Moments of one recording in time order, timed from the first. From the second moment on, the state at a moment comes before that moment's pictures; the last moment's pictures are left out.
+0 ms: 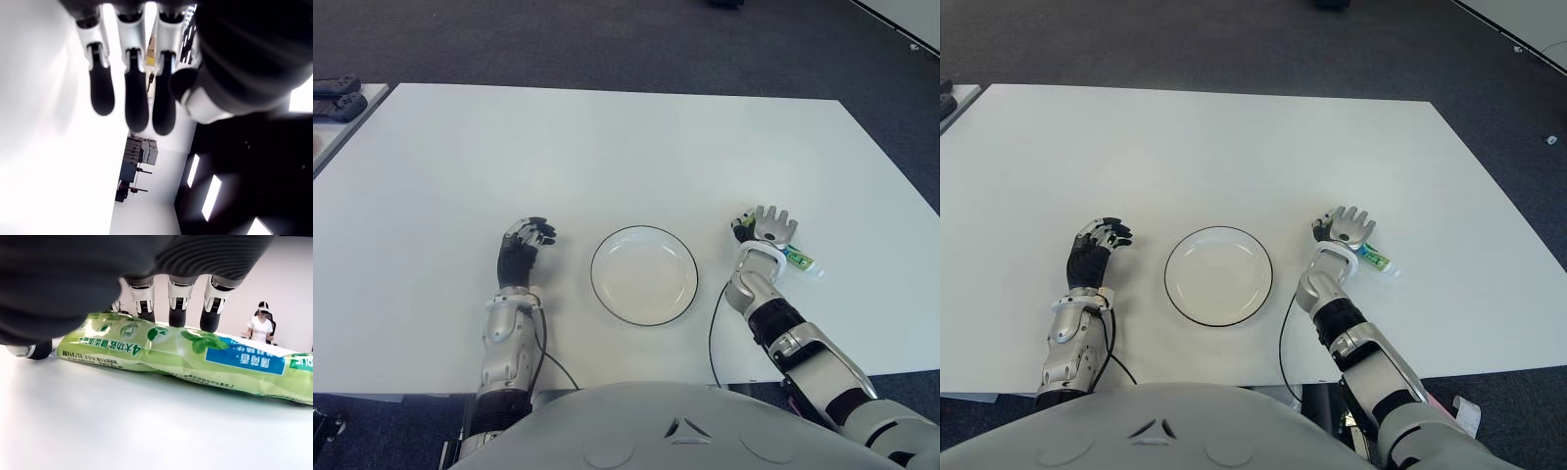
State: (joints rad) left arm 0.23 -0.05 0.15 0.19 -0.19 -0.28 -0.08; right arm -0.31 -0.35 0.55 0.52 -0.91 0.91 -0.11
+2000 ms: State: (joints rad) left arm 0.24 -0.05 0.15 0.19 -0.16 -0.29 -0.08; right arm 0.03 -0.51 0.10 0.43 -0.62 -0.14 -0.62
